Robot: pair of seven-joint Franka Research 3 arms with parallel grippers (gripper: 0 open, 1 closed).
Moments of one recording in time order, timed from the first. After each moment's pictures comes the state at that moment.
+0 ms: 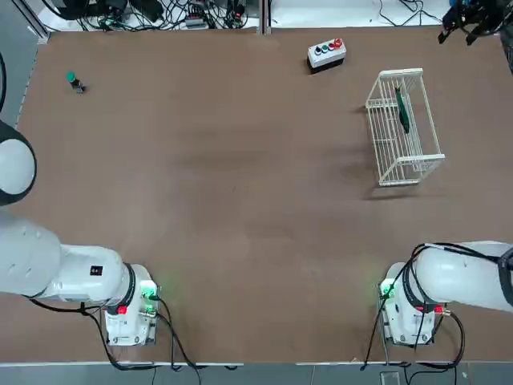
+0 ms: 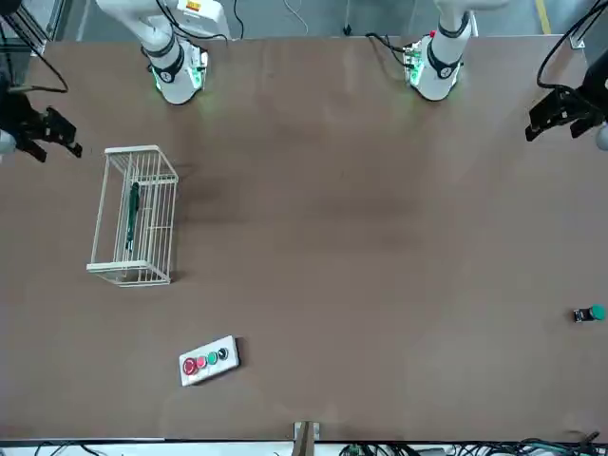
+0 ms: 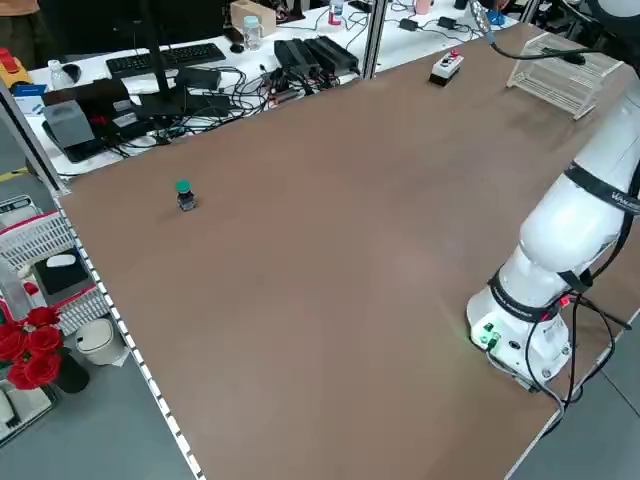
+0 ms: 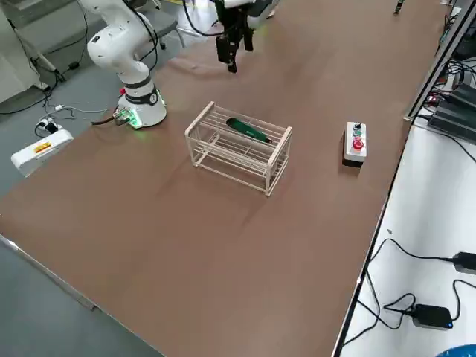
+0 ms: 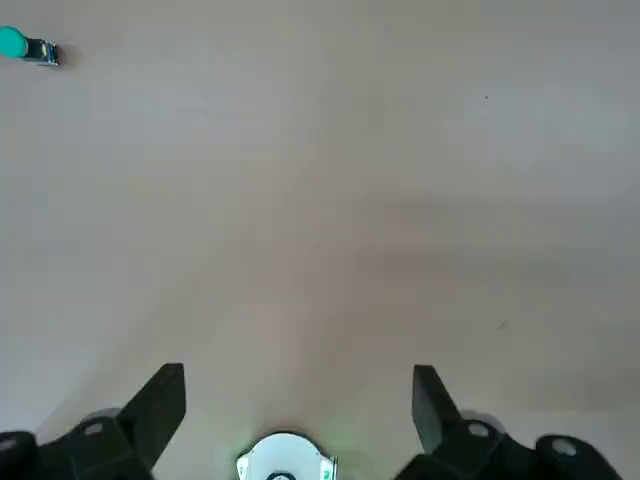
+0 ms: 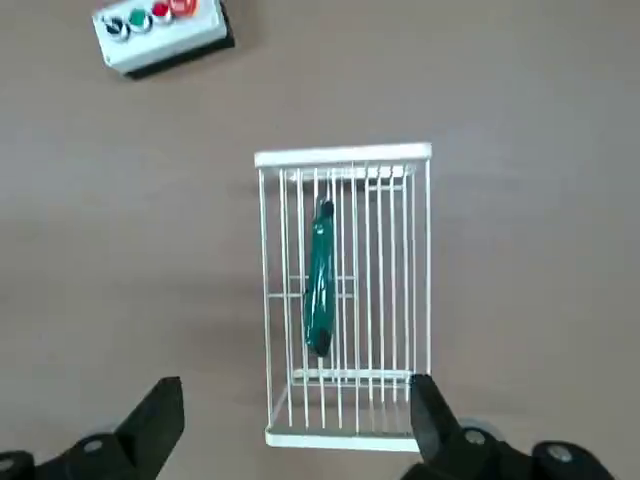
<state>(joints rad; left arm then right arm) -0.05 0.02 -0.02 -1.38 -0.03 1.33 -0.12 0.04 -0.24 -0.16 -1.91 0.08 1.75 -0.15</state>
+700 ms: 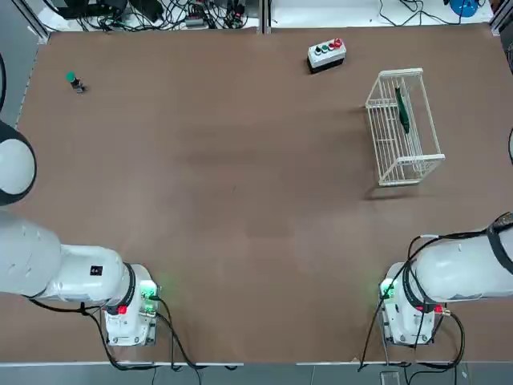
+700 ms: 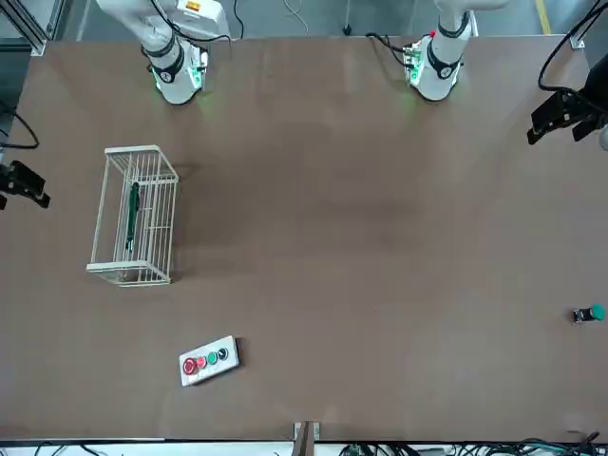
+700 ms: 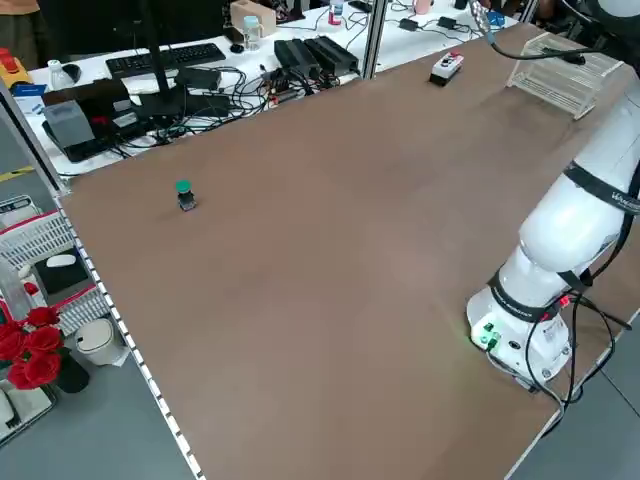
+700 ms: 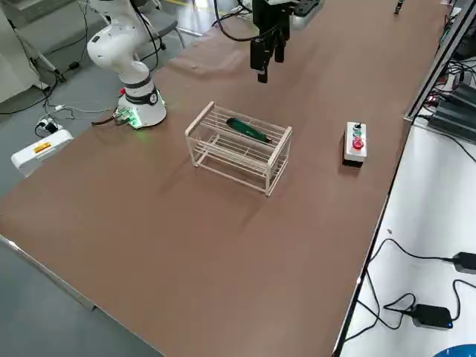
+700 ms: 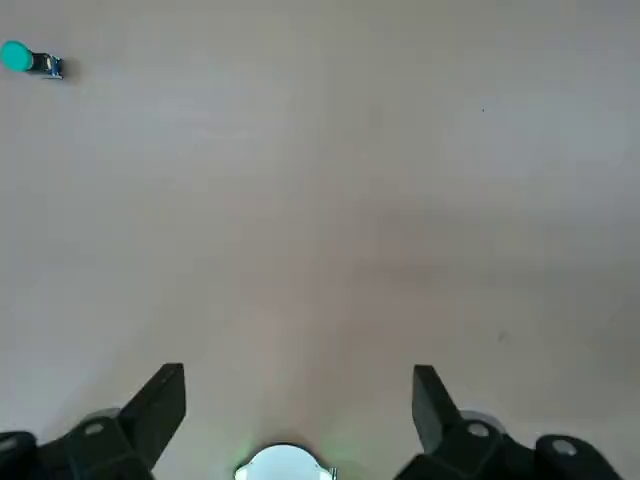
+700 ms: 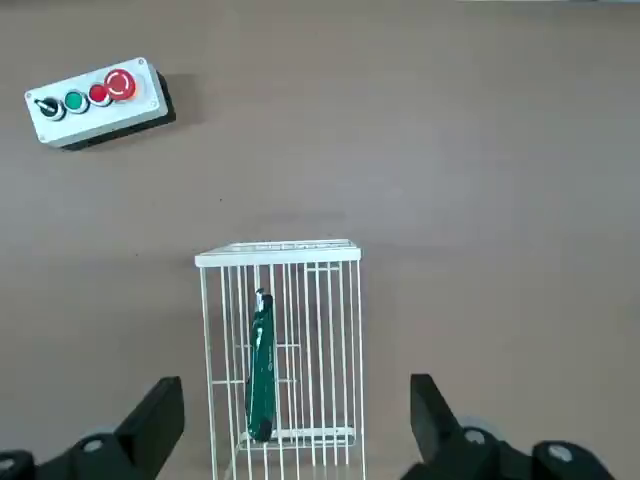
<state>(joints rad) -0.05 0.02 -0.01 -1.38 -0.03 1.35 -0.12 0.02 0.09 -0.16 -1.50 0.01 1.66 -0.15</state>
